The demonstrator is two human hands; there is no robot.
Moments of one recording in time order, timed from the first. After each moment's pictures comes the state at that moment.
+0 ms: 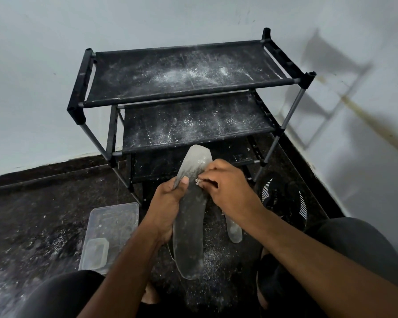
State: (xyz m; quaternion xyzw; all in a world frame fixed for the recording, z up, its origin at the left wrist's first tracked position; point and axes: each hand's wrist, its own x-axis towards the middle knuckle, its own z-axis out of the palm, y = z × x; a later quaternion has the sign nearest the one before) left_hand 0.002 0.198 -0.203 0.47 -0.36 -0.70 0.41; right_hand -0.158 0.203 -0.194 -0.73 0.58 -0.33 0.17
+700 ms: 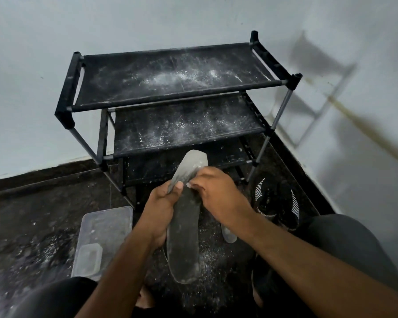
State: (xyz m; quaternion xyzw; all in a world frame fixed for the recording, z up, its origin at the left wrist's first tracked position) left_hand 0.001 0.201 -0.204 0.46 -0.38 -0.70 0.39; right_hand -0.152 0.208 -0.195 -0.75 0.57 -0.30 0.13
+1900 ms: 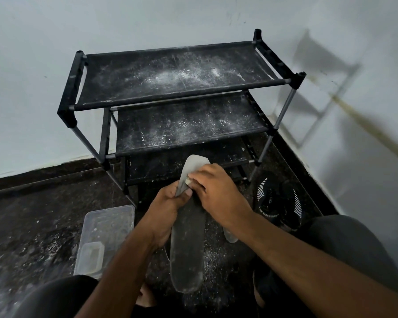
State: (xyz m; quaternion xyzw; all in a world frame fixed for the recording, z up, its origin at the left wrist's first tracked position) left_hand 0.002 0.201 -0.208 0.41 -0.40 -0.74 0.34; right_hand -0.144 0.208 -0.197 -0.74 0.58 -0.32 0.10
